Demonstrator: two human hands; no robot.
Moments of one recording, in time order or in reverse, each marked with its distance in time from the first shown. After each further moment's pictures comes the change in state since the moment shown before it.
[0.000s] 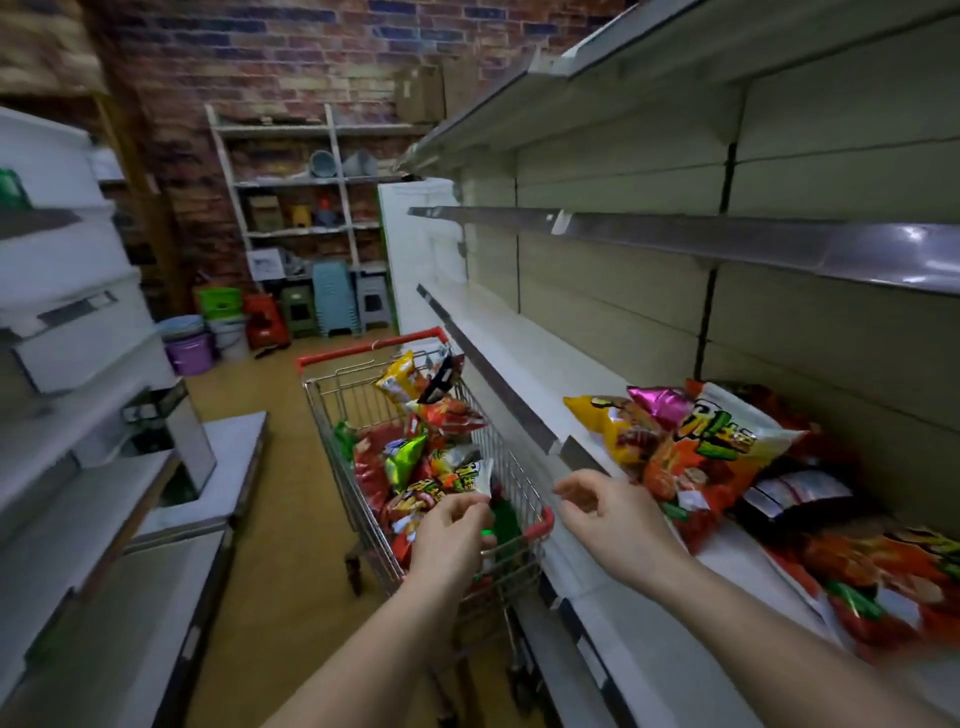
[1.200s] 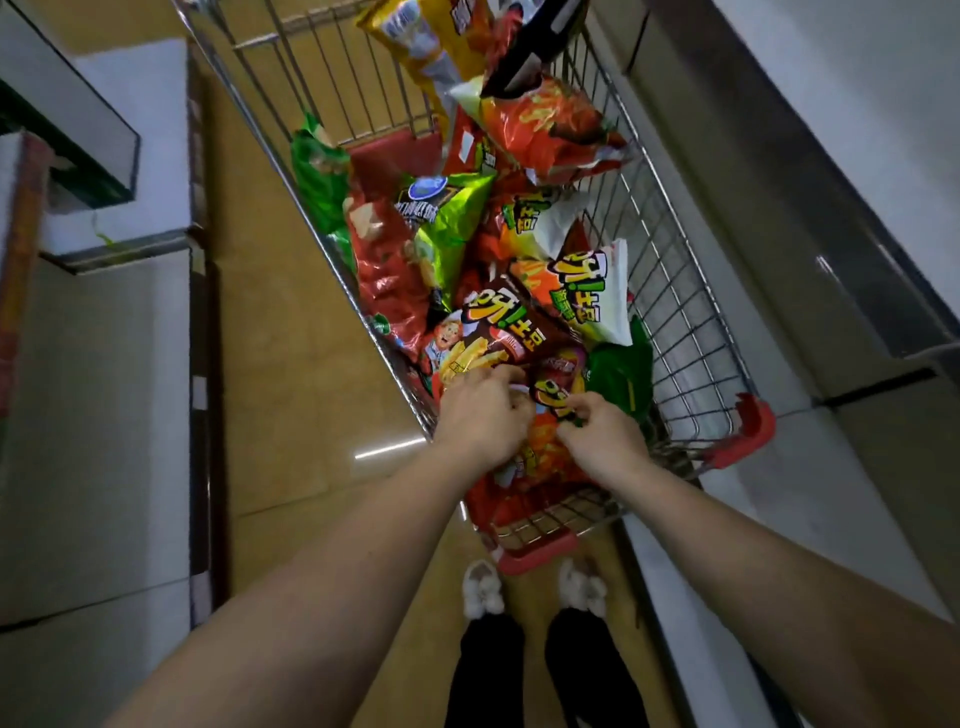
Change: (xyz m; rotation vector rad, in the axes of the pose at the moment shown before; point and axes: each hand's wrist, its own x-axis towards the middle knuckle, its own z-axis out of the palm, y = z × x) left_hand 0.405 -0.190 -0.065 0.962 -0.359 -0.170; right_hand 0.316 0.116 0.336 -0.058 -0.482 0.670
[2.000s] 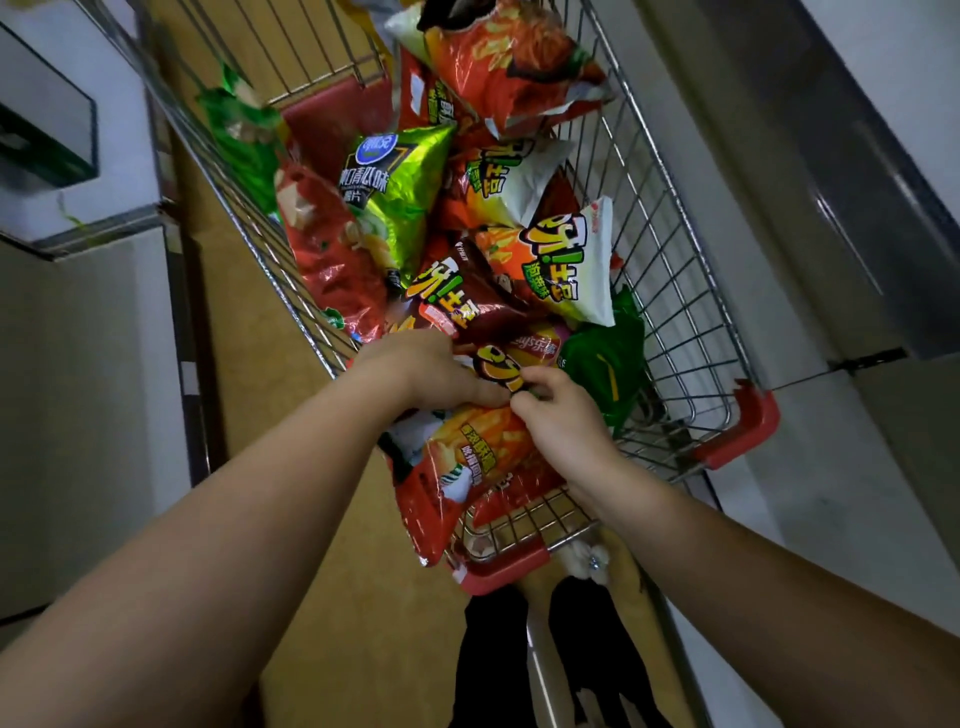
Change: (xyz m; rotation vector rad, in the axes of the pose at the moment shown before) left_hand 0.053 0.016 -0.038 0.317 -0.360 -0.224; right_hand 0.019 -0.003 0.000 0.440 -0.074 -0.024
